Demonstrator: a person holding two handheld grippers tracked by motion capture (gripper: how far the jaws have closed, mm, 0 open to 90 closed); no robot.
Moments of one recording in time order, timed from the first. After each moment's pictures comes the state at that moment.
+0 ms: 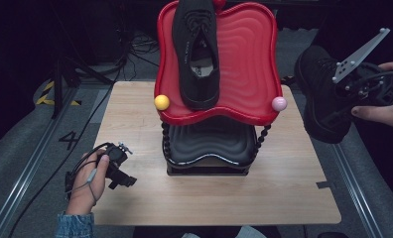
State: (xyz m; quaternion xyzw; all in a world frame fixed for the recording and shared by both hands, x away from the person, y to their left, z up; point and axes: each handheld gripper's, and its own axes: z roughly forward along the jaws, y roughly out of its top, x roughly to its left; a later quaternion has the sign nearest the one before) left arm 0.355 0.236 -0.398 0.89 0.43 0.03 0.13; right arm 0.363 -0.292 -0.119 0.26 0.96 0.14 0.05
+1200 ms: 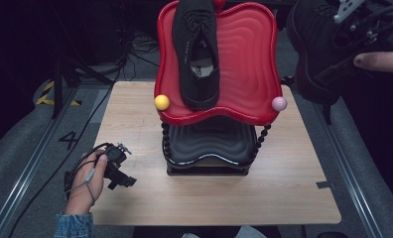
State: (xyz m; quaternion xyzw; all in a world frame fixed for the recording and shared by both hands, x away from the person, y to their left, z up) left arm 0.356 0.239 -0.398 0.89 0.43 0.02 0.13; right arm 0.370 -0.245 -0.029 0.22 0.95 0.17 0.10
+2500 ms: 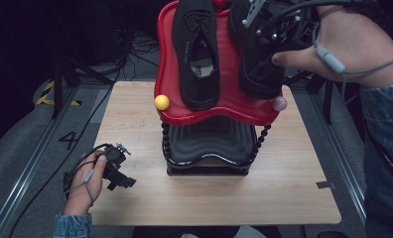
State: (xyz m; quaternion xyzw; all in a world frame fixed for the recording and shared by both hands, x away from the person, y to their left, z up) left arm 0.354 0.242 -0.401 0.89 0.43 0.00 0.14; right arm 0.376 -0.128 -0.031 0.13 0.97 0.14 0.13
